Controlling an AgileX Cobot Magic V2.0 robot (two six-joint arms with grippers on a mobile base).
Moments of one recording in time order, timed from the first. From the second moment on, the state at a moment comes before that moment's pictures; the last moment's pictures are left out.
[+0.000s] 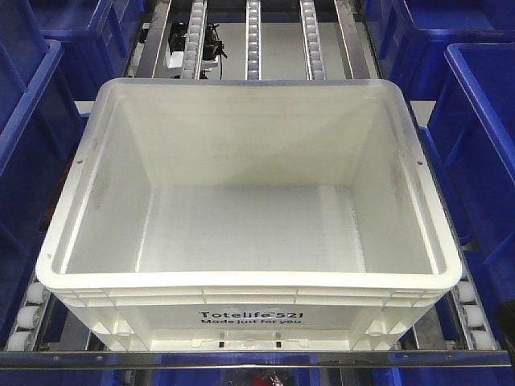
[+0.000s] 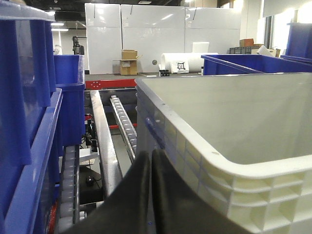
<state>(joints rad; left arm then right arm) -0.23 -0.01 0.03 0.00 -0.05 -0.05 0.22 -0.01 0.03 0.15 0.14 -0.09</state>
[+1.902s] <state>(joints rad) -0.23 0.05 -0.25 0.00 0.26 -0.26 0.22 0.07 -0.26 0.20 0.32 -0.01</state>
